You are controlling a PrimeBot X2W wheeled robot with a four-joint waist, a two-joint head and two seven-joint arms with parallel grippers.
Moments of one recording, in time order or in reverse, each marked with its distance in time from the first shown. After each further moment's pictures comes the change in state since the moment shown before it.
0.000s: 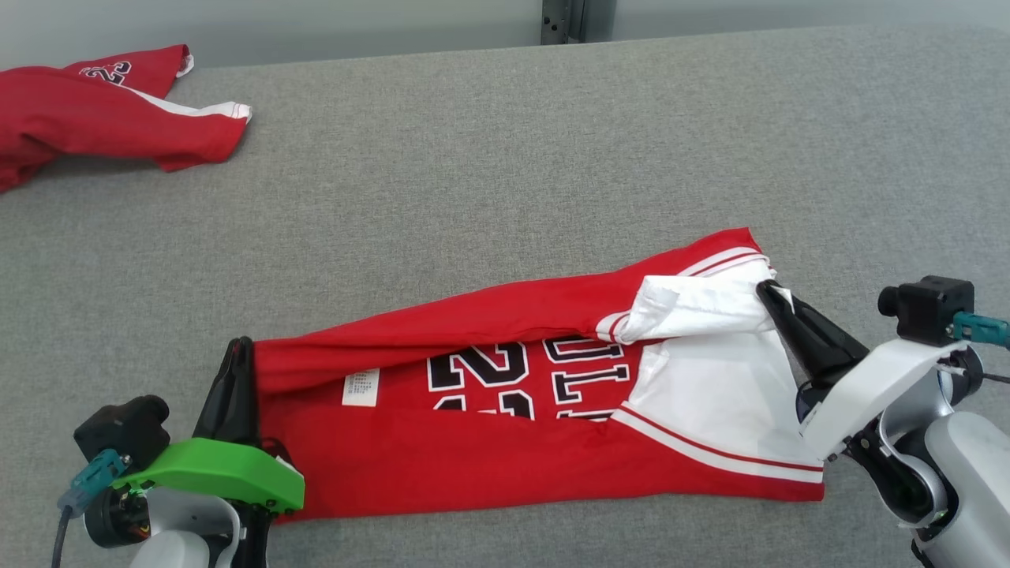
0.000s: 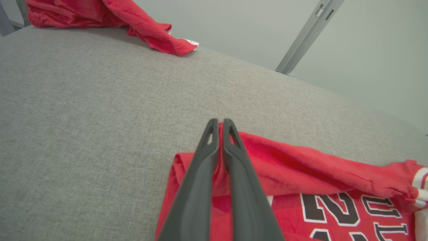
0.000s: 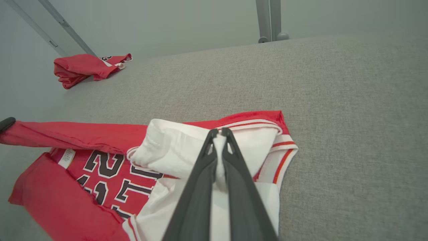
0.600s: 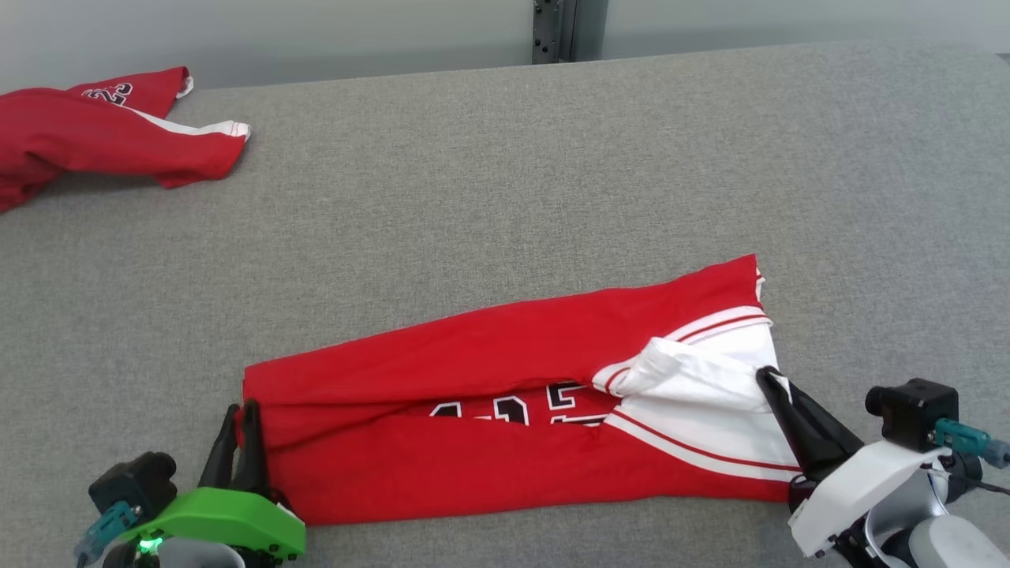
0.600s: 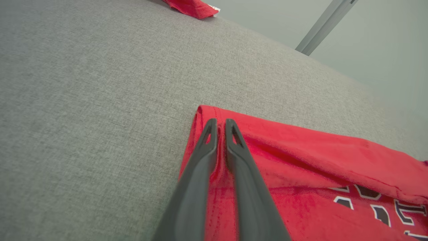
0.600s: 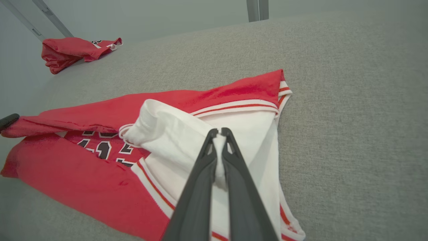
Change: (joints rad) left arm 0.045 -0.033 0.011 0.164 -0.044 -0.037 -0.075; right arm 0.256 0.123 -0.131 -0.095 -0.209 0.000 -0.013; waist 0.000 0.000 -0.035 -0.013
